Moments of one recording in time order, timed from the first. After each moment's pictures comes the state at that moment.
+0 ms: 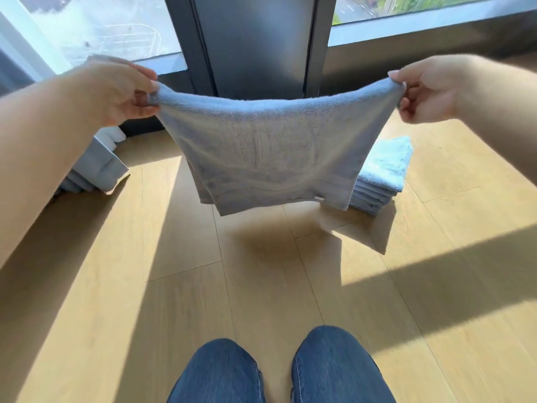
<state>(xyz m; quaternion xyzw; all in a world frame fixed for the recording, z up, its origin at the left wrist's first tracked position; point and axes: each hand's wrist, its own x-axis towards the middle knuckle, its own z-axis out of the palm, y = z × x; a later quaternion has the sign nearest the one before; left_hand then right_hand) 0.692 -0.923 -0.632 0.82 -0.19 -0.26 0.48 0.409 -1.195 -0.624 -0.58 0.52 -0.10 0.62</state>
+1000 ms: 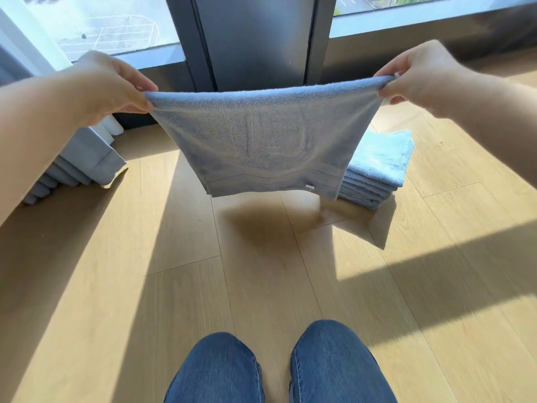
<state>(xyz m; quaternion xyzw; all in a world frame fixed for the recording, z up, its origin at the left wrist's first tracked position) 0.678 -0.919 -0.623 0.90 -0.27 -0.17 0.29 0.413 -1.180 -0.629 -0.82 0.45 -0.14 0.33</state>
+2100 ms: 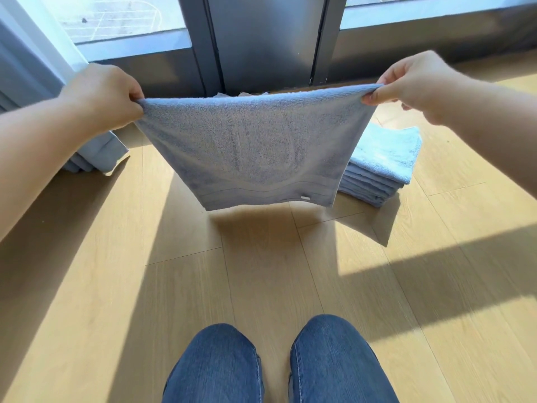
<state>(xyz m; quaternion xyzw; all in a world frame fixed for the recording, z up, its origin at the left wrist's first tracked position) 0.680 -0.901 -0.646 0.93 -0.37 0.01 0.02 0.424 -1.165 -0.641 -0.81 0.45 -0.09 0.37</state>
